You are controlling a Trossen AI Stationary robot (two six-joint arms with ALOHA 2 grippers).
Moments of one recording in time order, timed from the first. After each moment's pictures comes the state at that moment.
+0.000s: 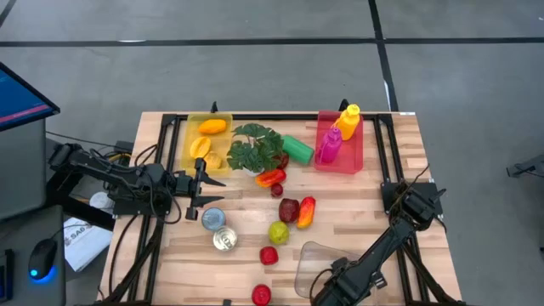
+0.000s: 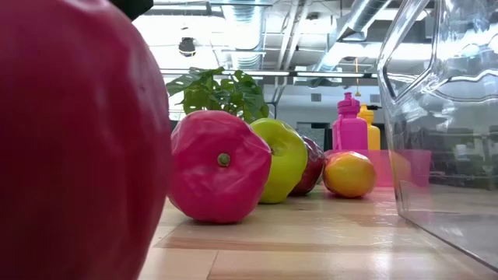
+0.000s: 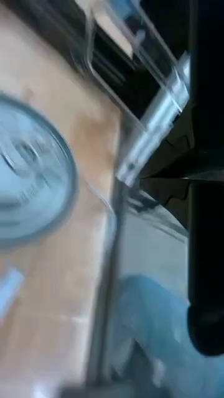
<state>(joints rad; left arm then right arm) -0.25 0.61 0.27 0.41 -0.17 0.16 0.82 2.13 1.74 -1.32 -0.48 1.95</state>
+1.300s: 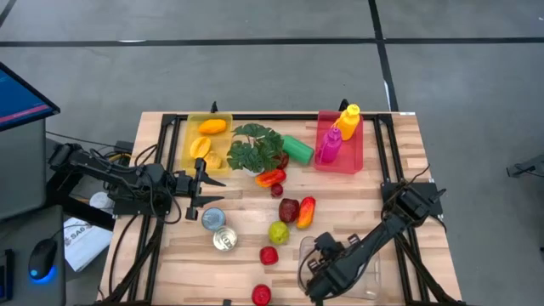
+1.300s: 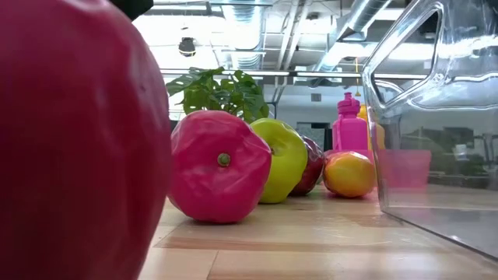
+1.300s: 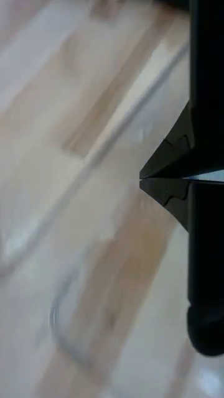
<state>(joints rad) -0.25 0.61 0.27 0.41 -0.17 0.16 0.74 2.13 1.66 -1.42 0.23 1.78</state>
